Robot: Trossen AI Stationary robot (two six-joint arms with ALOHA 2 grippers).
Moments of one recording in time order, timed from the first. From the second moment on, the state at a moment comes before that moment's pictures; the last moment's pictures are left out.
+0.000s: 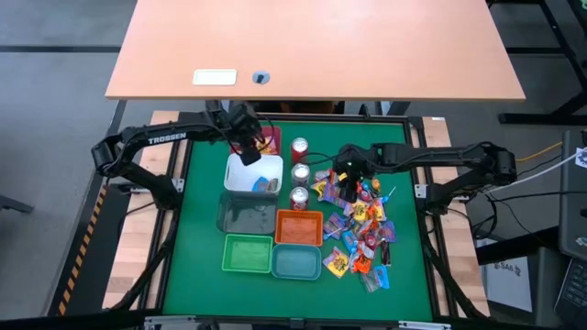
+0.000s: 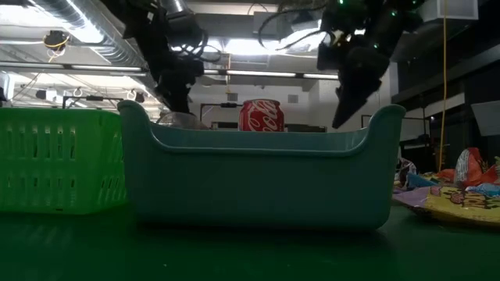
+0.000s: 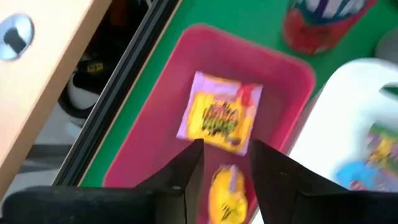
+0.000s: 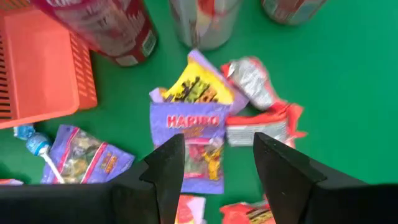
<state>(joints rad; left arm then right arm) 0.53 1.42 1.04 -0.61 -0.16 0.11 -0.16 1.39 0.97 -0.64 -0.01 0.07</state>
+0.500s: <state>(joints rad) 0.40 1.42 1.04 -0.51 -0.16 0.09 -0.16 1.39 0.67 -0.35 -0.01 0.09</state>
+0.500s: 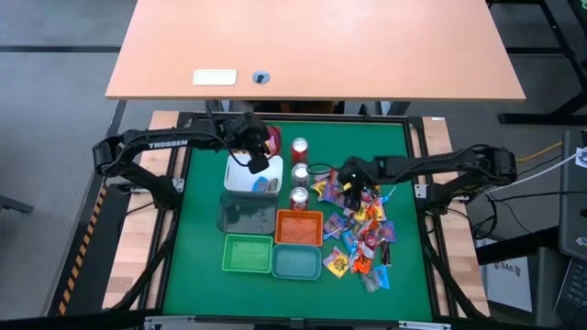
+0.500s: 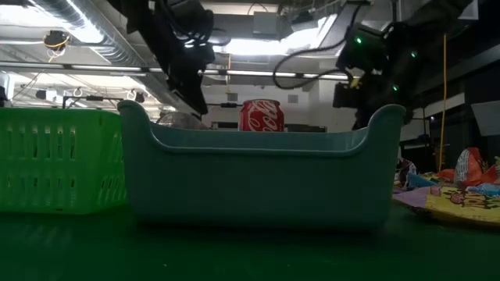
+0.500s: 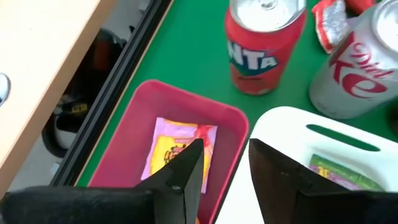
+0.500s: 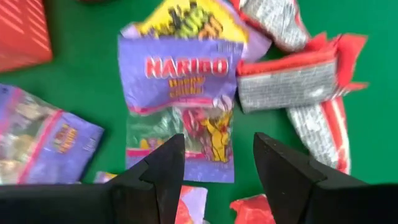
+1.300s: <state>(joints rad) 0.29 1.42 1.04 -0.40 -0.16 0.09 -0.16 1.48 0.54 -0.12 0.00 0.08</state>
